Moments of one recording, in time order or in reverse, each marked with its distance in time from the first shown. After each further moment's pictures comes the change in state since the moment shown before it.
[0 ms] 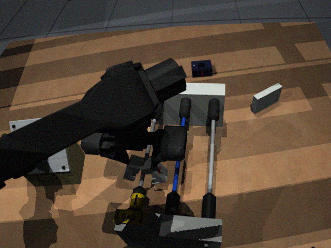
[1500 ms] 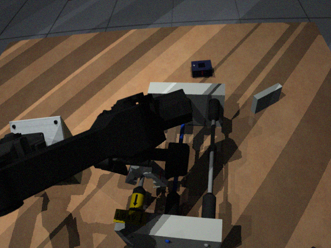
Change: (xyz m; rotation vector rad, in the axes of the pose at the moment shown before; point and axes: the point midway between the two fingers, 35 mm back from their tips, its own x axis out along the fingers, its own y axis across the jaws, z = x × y) arm 0.052 -0.002 -0.001 0.004 -0.001 0.009
